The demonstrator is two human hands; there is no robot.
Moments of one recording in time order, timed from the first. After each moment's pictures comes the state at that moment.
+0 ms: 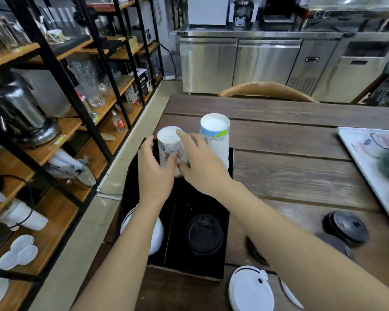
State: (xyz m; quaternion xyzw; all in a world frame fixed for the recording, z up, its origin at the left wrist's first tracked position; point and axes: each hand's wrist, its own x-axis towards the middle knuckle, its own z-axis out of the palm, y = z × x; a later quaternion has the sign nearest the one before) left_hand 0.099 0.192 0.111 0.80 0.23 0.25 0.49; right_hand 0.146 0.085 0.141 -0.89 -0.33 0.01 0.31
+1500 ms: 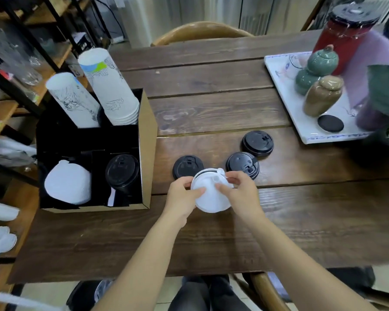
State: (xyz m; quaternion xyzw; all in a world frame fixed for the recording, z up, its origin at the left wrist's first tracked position) left_hand 0.014 -0.061 0.030 0.73 0.29 -0.13 0.60; right_hand 0.031 -0.193 0.012 -0.81 0.10 0.10 0.57
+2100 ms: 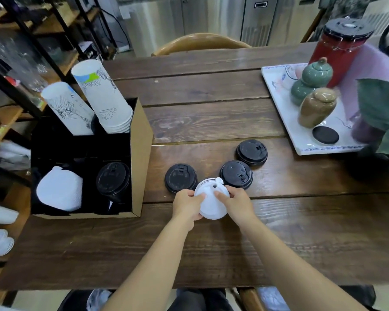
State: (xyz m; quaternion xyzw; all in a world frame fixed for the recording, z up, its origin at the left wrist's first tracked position) left_hand 0.037 -0.098 -0.004 0.71 0.40 -0.13 0.57; right_hand 0.053 -0.216 -0.028 -0.81 0.08 0.18 0.55
